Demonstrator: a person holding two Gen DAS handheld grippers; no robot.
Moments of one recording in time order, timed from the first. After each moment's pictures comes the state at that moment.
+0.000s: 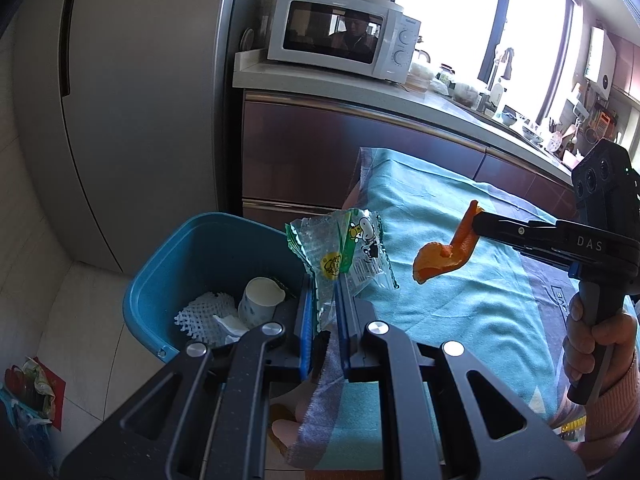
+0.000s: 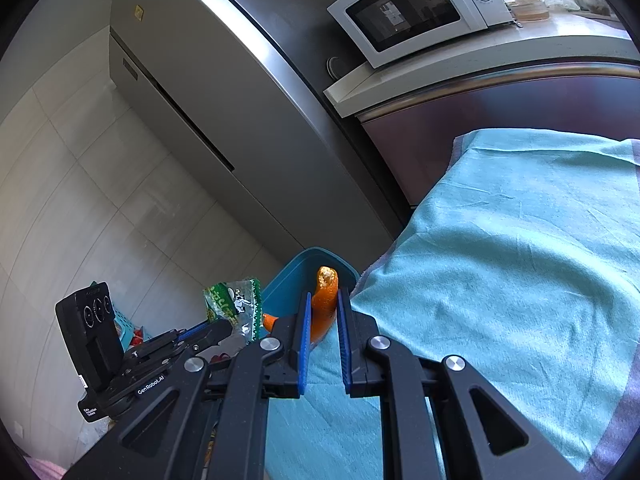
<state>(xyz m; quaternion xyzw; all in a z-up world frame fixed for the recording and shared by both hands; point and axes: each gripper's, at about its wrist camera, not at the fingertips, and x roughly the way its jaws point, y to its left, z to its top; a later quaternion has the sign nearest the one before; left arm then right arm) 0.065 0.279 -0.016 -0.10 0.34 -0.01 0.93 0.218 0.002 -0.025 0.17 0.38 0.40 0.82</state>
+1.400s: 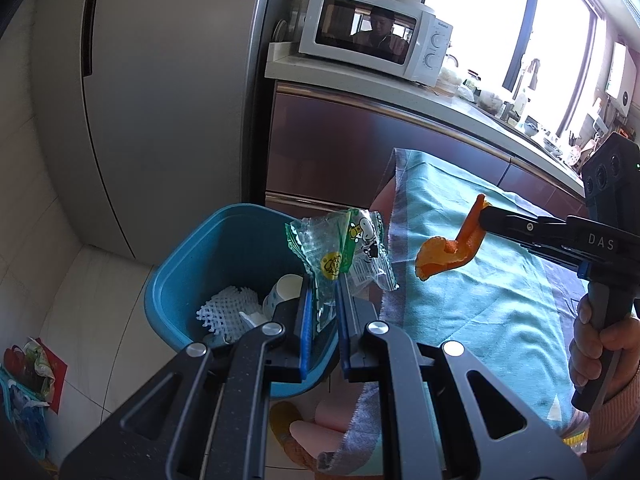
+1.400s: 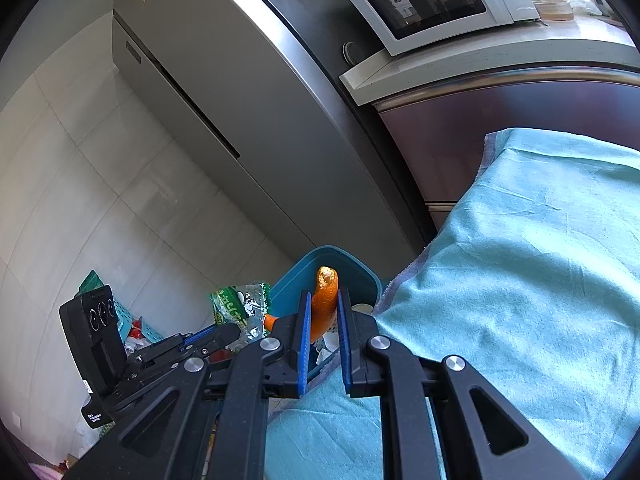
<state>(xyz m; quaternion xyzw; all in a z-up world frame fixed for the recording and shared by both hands) 0.066 0.305 -0.029 -0.12 0.35 0.03 0.93 0.230 0.037 -0.024 0.15 0.39 0.42 0.81</state>
